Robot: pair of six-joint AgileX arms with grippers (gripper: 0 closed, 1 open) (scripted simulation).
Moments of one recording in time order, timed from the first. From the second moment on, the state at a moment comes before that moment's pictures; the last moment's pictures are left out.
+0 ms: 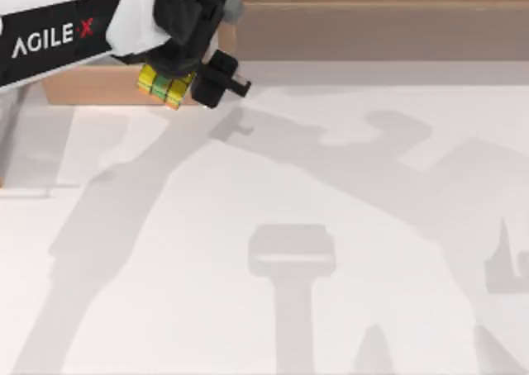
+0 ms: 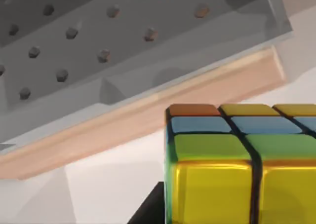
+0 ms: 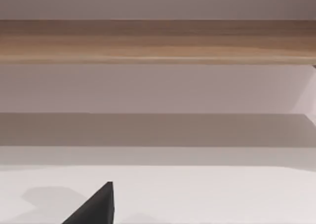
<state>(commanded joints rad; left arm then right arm) -0.48 2.06 1.61 -0.59 -0.42 0.09 0.00 0.00 0.00 0.00 0.00 0.00</state>
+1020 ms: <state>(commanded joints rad) -0.86 2.36 1.45 0.95 -0.74 0.20 0.00 0.00 0.00 0.00 0.00 0.00</state>
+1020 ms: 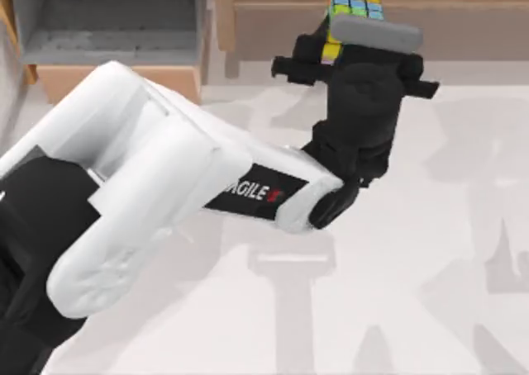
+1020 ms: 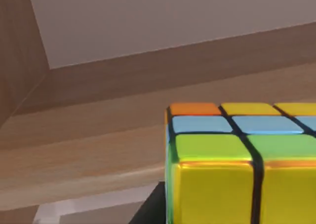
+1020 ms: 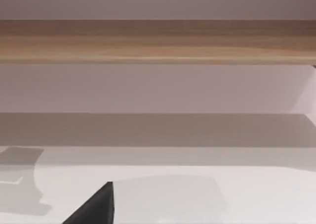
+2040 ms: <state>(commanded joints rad) -0.83 2.45 1.62 1.12 -0.75 0.21 0.00 0.00 0.00 0.00 0.00 0.00</state>
